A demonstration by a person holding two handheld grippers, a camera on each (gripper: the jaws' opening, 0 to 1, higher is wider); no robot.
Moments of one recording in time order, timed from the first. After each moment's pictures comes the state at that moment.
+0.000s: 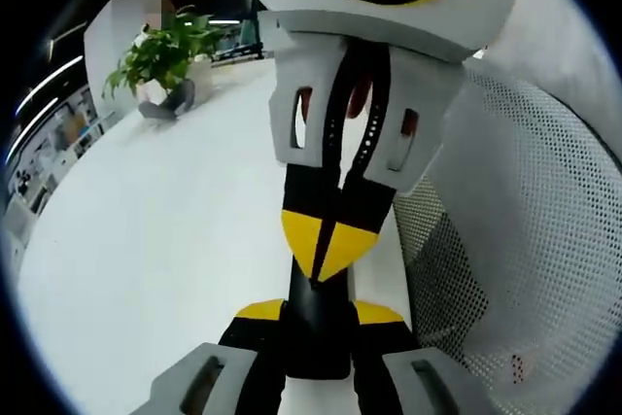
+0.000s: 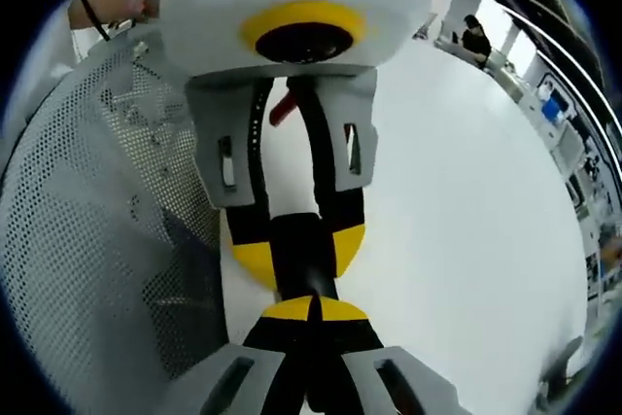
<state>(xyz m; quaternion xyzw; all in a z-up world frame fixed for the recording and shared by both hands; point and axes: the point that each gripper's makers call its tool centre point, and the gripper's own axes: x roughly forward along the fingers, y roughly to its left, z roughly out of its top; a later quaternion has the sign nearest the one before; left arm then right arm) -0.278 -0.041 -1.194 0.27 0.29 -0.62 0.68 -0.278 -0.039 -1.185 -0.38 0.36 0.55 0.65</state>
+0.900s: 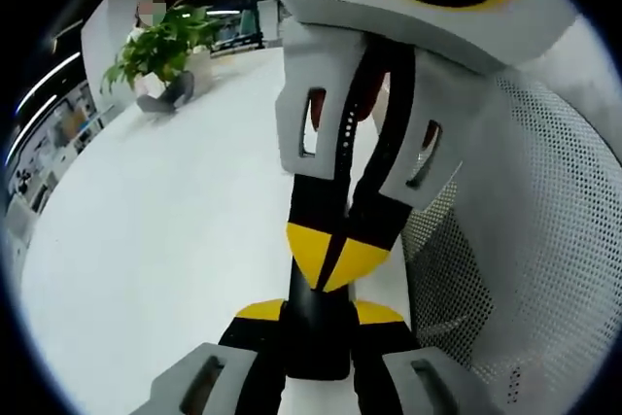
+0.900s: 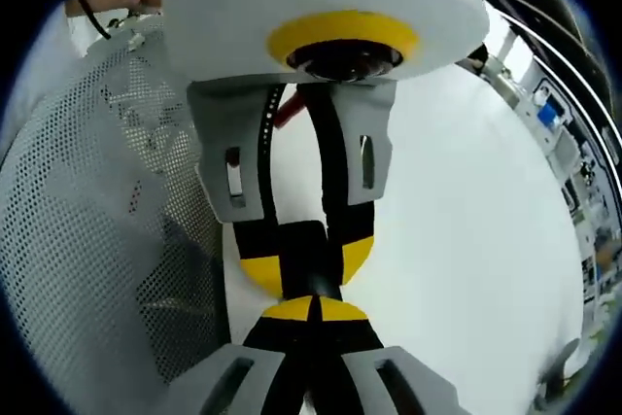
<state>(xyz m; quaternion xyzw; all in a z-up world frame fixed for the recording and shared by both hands) -0.280 -0.041 -1.193 0.29 0.31 -0.61 0.67 -0.283 -0.032 -1.186 -0.38 0.35 0.55 0.66</state>
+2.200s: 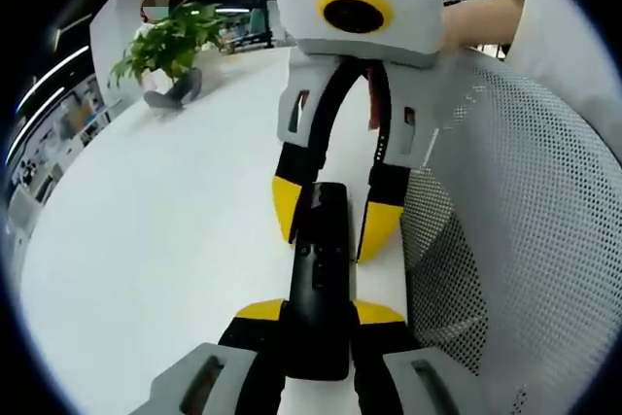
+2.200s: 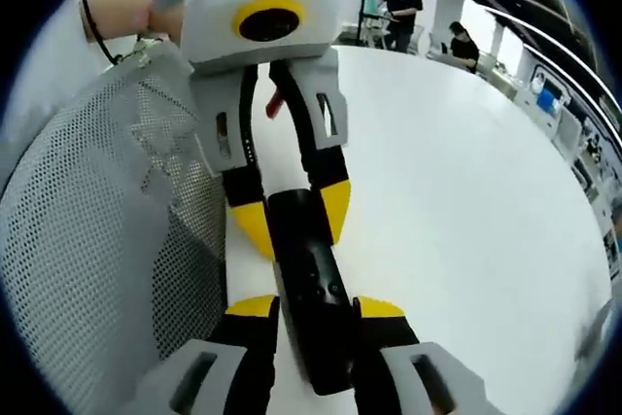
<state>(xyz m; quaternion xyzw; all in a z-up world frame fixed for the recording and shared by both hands) -0.283 -0.041 -1.194 0.27 0.31 -0.60 0.68 -0.281 -0.067 -1.196 -0.30 0.35 0.58 0.66</state>
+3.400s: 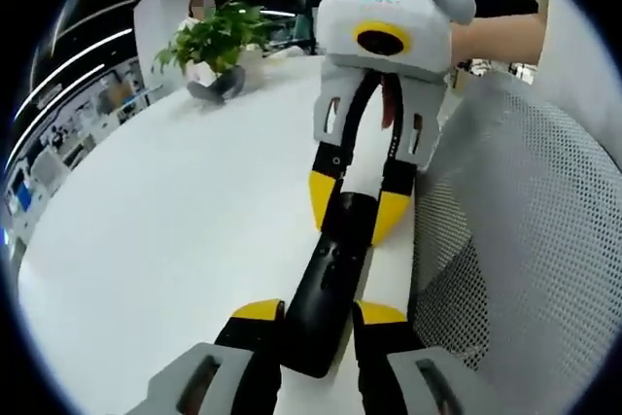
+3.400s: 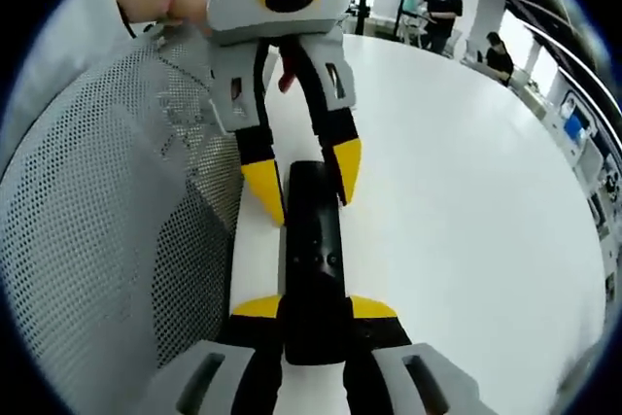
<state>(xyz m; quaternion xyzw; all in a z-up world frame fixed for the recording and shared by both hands) -0.282 -0.031 -1.176 0.21 0.30 -0.52 0.77 -0.286 -0.081 -1.197 -0.34 0.34 0.62 0.62</state>
